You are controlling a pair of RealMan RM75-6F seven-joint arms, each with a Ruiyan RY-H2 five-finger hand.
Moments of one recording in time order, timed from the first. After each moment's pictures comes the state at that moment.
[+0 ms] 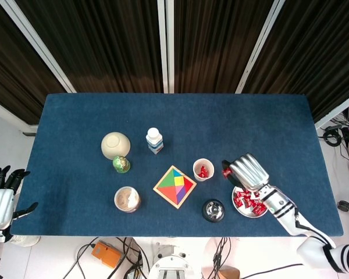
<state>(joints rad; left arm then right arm) -0.01 -1.22 -0.03 -1.47 1.49 1.54 0.03 0.58 -1.28 0.10 -1.64 -1.56 1.06 -0.24</state>
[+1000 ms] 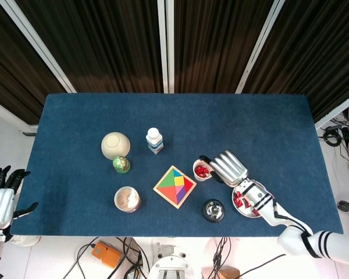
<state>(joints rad) -0.02 -1.22 -0.03 -1.47 1.48 1.53 0.02 0.67 -1.36 0.11 -1.61 -1.51 1.02 -0.32</state>
